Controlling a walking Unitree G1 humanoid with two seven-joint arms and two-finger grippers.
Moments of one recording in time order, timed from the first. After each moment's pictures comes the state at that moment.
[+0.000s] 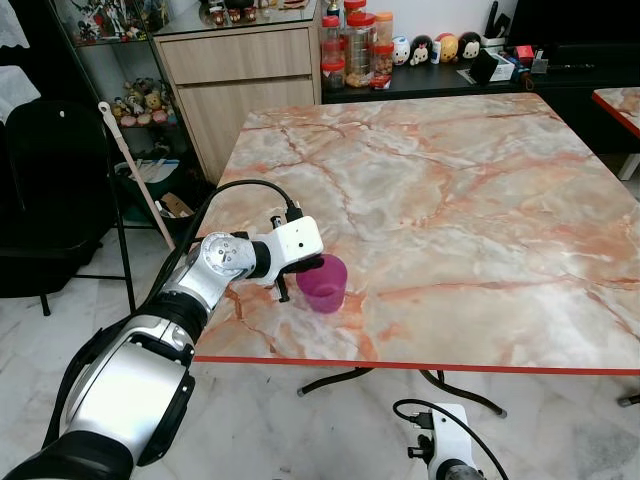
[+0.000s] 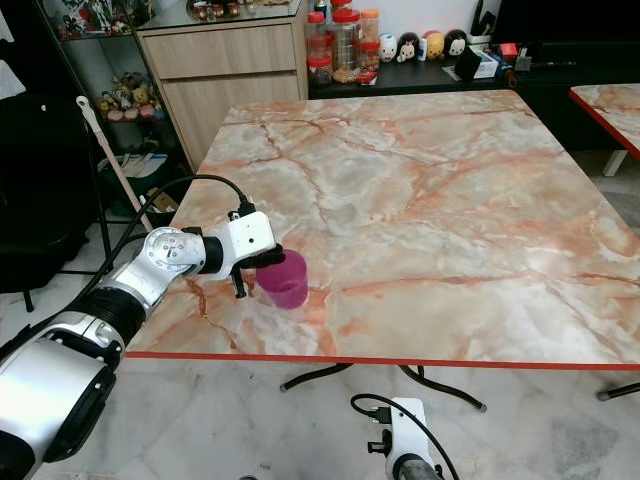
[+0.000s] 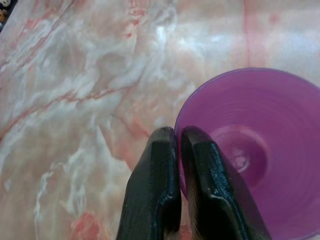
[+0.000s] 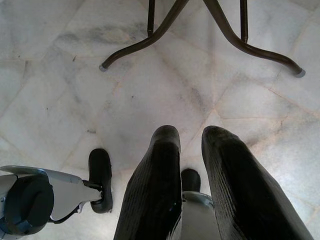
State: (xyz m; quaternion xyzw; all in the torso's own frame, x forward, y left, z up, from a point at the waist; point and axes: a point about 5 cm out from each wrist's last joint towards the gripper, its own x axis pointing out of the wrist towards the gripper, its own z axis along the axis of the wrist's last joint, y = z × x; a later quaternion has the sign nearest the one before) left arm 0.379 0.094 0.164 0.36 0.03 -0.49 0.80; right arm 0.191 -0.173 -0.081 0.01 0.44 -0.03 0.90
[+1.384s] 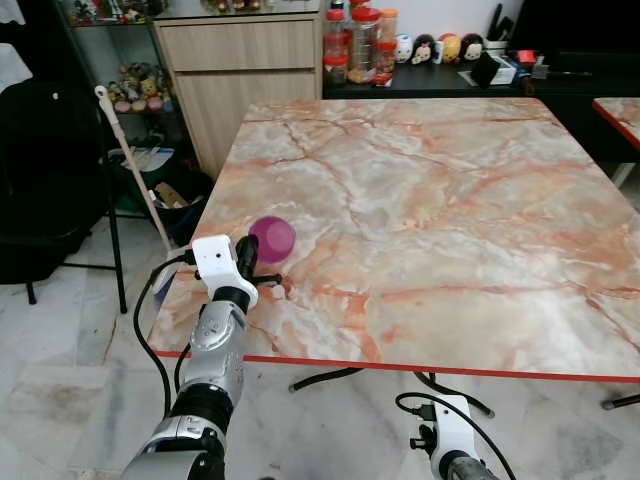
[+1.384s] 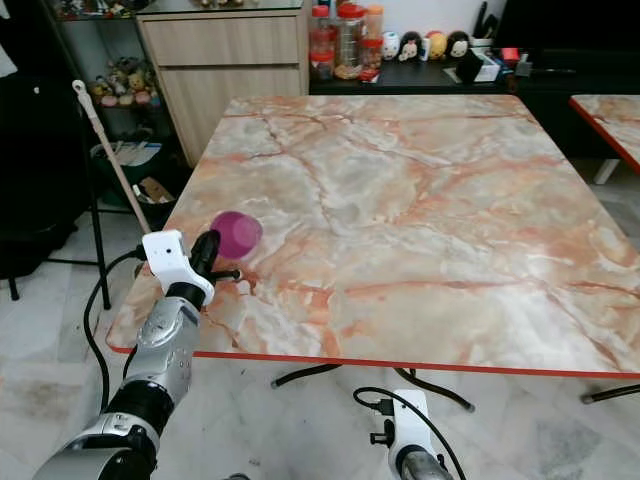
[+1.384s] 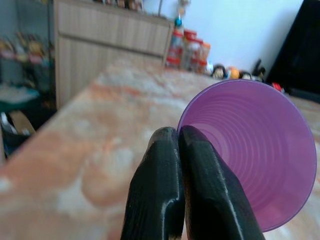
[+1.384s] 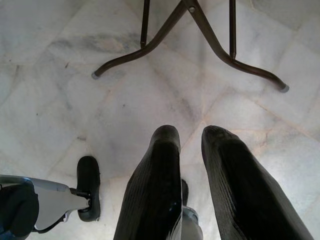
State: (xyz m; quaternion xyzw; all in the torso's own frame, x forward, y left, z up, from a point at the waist) left arm 0.354 0.138 0.127 -0.12 -0.10 -0.02 0.99; right arm 0.201 -0.177 -0.075 0.00 0.42 -0.01 0.91
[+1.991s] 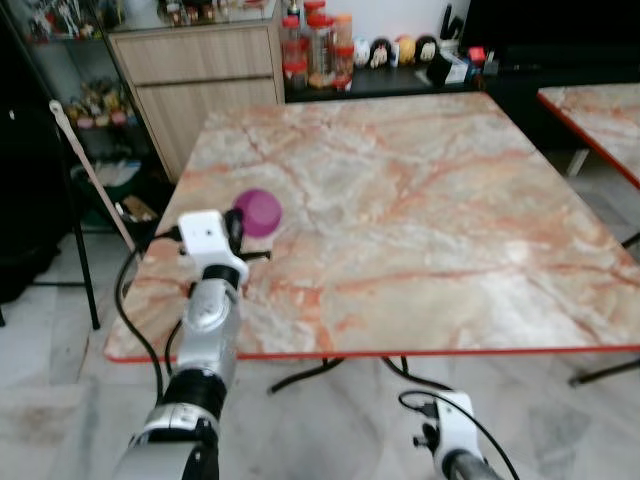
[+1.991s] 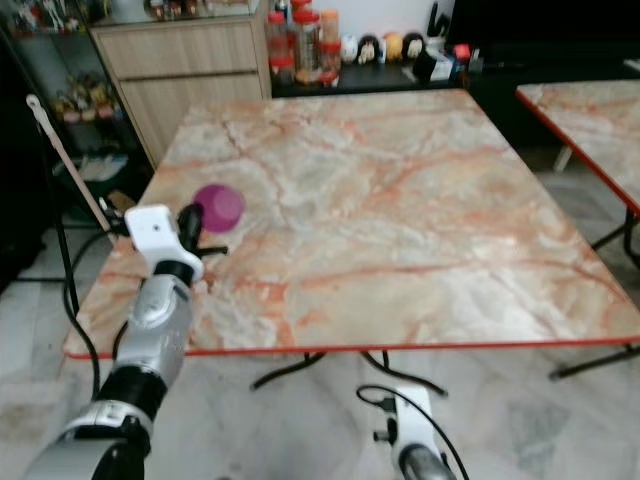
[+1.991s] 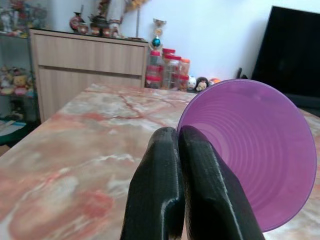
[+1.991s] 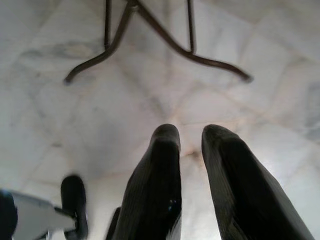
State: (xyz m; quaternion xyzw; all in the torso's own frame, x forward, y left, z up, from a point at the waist) left arm 0.356 0.144 0.143 -0.08 -0.13 -0.01 0.99; right arm 0.202 -0.185 -0.073 0.00 0.41 -0.03 0.91
